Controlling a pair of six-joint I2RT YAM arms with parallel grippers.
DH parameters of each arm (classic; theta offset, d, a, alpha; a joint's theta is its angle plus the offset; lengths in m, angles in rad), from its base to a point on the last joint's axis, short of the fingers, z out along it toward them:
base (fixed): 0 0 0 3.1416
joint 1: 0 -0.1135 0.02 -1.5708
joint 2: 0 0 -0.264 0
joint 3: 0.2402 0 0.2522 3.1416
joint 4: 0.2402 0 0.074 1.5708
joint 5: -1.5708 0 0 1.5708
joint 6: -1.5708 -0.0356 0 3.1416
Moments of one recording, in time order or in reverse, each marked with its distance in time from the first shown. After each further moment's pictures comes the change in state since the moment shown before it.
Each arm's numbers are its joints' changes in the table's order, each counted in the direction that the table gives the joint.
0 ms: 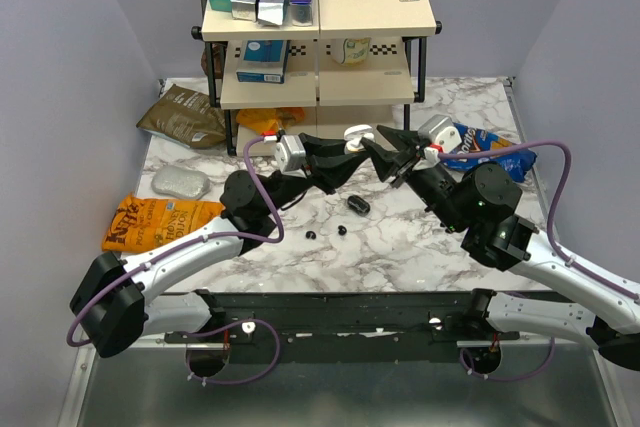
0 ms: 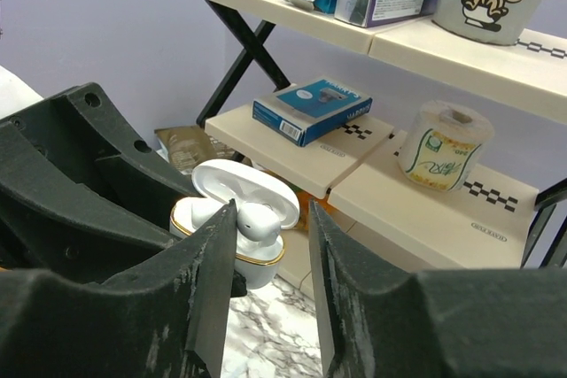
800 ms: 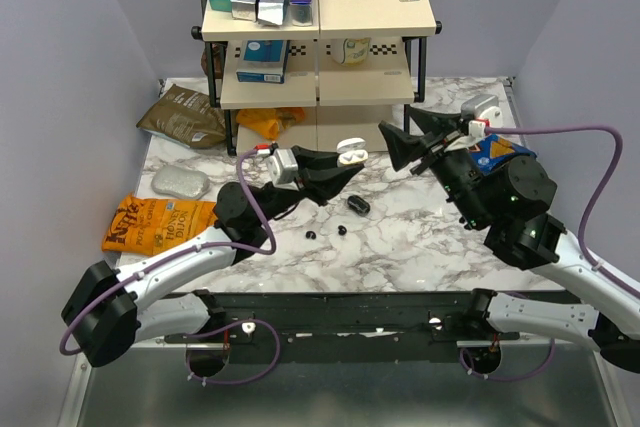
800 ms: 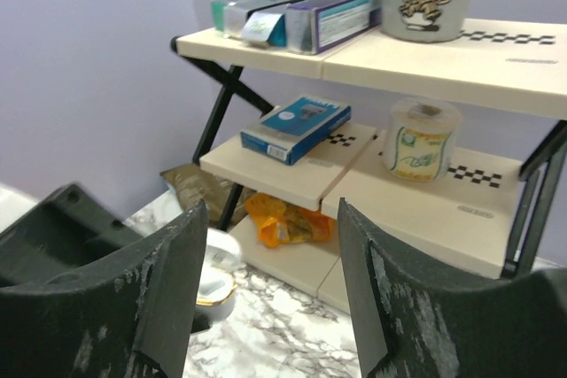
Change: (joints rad) left arm 0.000 0.052 -0.081 -0.019 -0.006 -0.004; right arm 0.003 0.035 0.115 0.098 -0.124 -0.132
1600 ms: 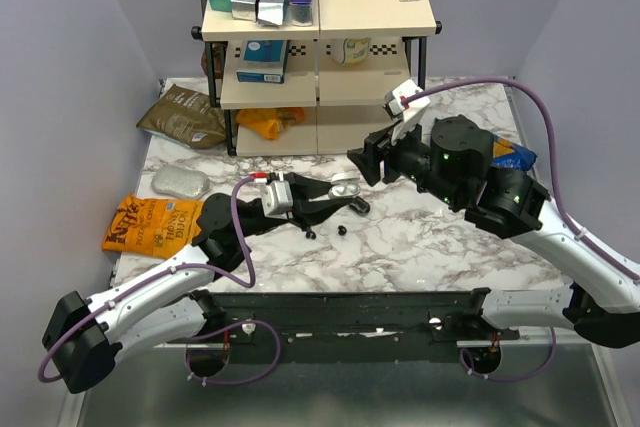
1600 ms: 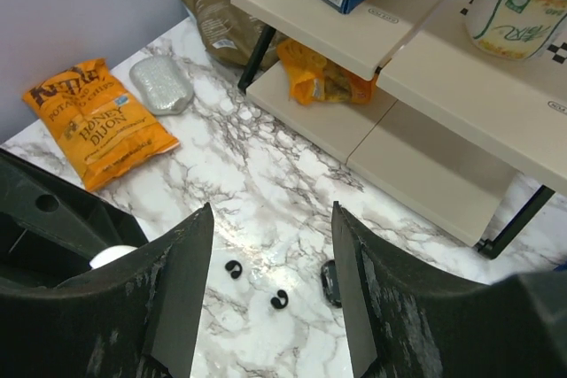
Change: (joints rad) left arm 0.000 0.225 -0.106 0.225 -0.202 -0.139; right arm 0.000 -0.264 0.375 0.627 0.114 -0.131
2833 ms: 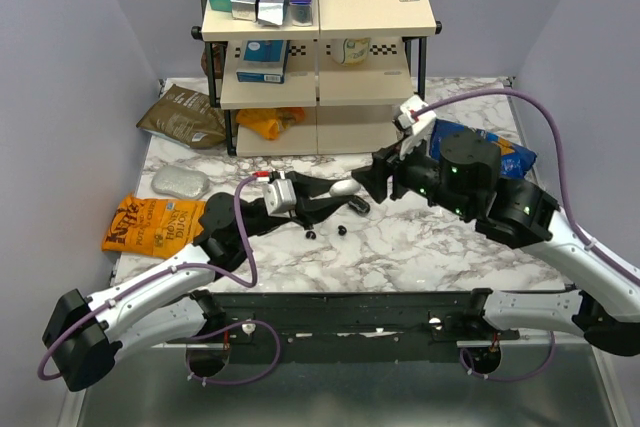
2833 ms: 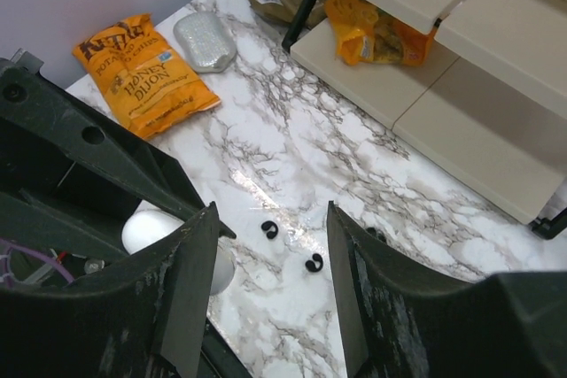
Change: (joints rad) left arm 0.008 -0.008 0.008 0.023 0.033 -0.027; right arm 0.000 0.056 -0.063 0.060 0.121 -0.075
